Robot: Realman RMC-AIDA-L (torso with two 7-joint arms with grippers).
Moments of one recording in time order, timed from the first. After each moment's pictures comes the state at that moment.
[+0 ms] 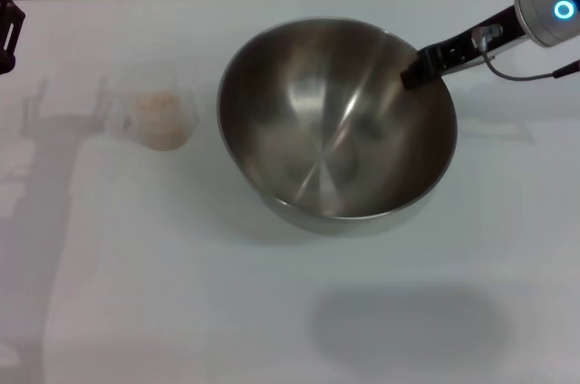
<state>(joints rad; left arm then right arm) -0.35 -2.08 -0.84 -0.32 2.16 1.38 -0.09 0.84 2.00 -1.04 -0.88 0.69 1.38 -0.56</state>
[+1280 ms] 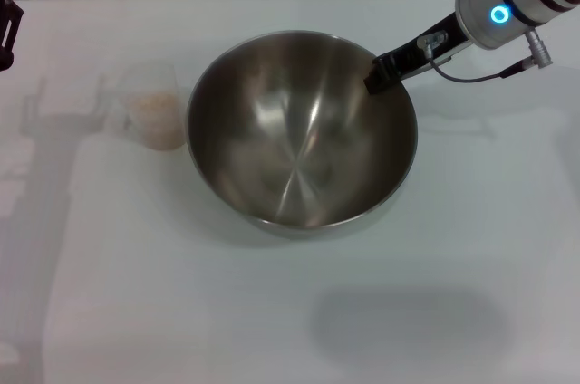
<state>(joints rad) -0.36 -2.08 -0.85 -0.32 2.16 1.38 -0.09 0.96 2.04 -1.08 -0.73 0.62 1.26 -0.55</state>
